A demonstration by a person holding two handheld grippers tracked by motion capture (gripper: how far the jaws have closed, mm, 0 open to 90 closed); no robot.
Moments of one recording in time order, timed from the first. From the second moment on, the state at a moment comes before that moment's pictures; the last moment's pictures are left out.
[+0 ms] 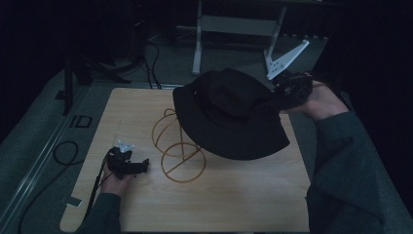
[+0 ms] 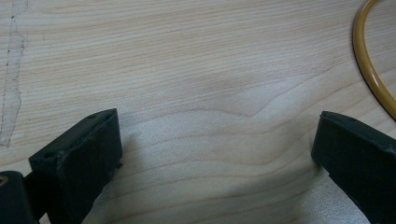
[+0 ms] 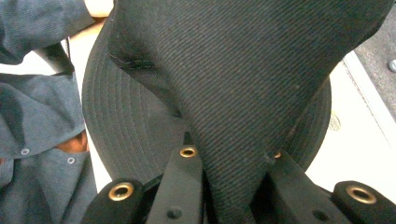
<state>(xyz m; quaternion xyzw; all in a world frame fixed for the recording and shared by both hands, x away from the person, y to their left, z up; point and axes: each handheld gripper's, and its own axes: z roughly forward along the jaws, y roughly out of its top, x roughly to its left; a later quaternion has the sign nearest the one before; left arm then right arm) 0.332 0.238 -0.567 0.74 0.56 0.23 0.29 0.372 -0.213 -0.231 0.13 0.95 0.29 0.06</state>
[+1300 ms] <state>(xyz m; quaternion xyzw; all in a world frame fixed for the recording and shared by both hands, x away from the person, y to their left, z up) 0.332 0.238 -0.567 0.74 0.56 0.23 0.29 0.390 -0.146 -0.246 0.10 0.95 0.29 0.03</state>
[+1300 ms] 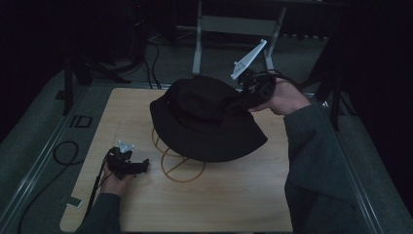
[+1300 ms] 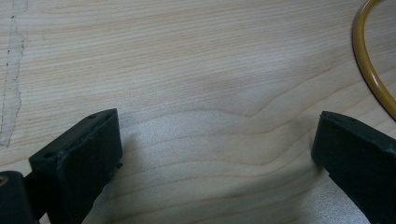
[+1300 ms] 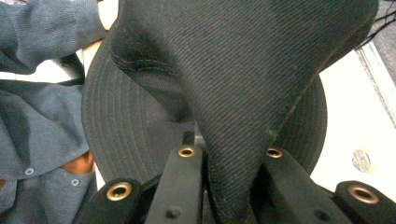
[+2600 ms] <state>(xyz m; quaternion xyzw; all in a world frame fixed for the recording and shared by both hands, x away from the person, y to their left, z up) 0.332 0.238 -0.567 0.74 0.56 0.23 0.29 0.401 -0.071 -0.293 0.09 0.97 0.22 -0.01</state>
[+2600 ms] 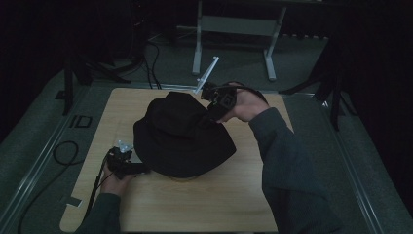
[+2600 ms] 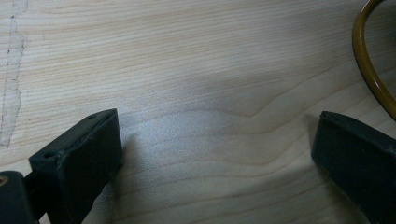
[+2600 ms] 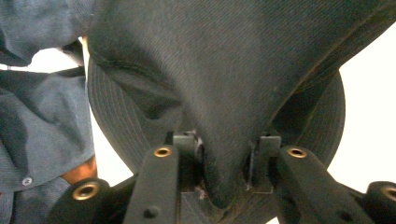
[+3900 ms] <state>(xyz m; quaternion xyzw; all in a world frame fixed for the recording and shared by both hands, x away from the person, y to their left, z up) 0.331 0.238 -0.567 0.74 0.56 0.23 0.29 0.404 -0.107 -0.304 0.17 0.96 0.23 0.00</state>
